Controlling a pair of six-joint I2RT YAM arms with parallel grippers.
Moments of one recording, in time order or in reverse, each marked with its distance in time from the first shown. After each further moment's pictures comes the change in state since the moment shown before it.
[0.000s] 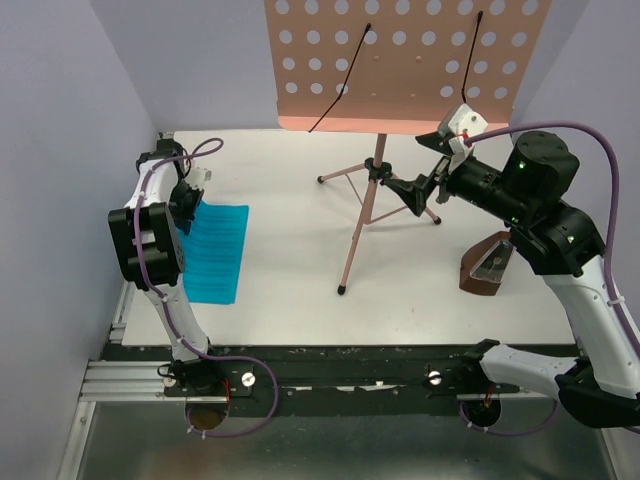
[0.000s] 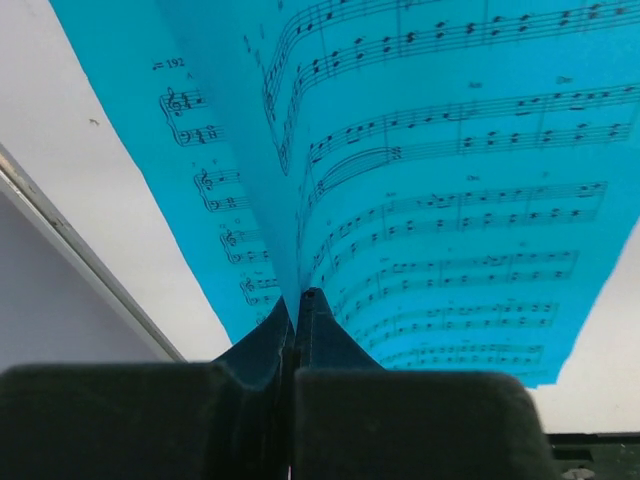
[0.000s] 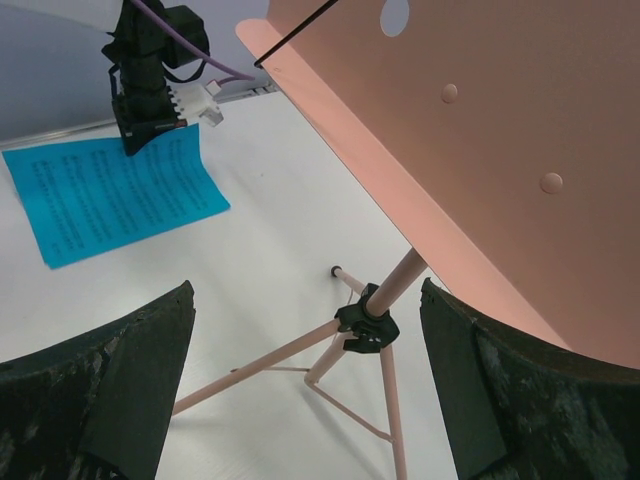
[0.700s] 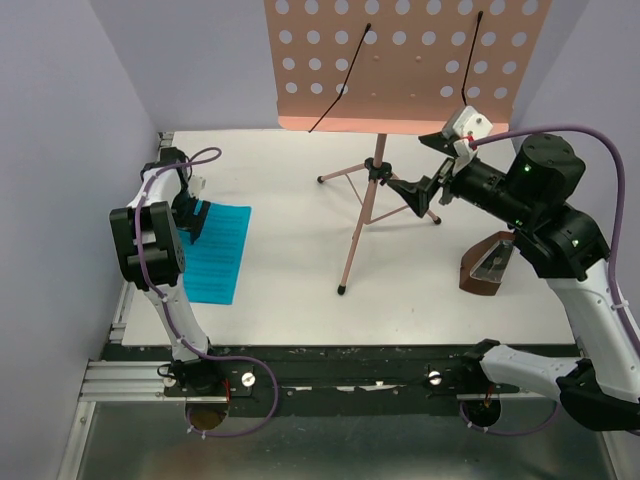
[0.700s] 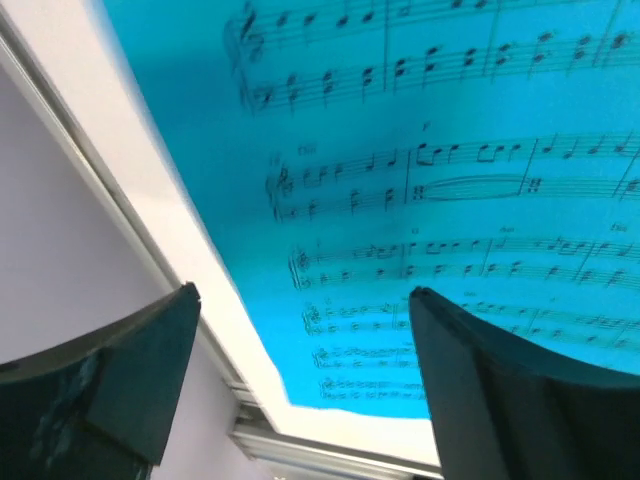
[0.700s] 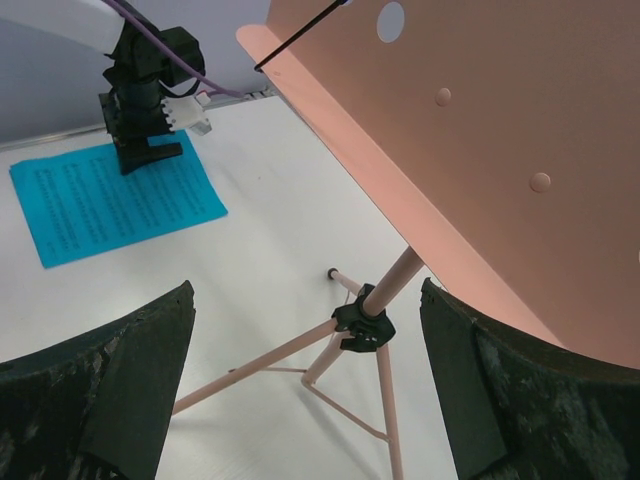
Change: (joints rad) left arm 0.000 -0.001 -0.119 0.146 -0.206 -0.012; right arm -0.002 -0.014 0.000 0.000 0.001 -0.004
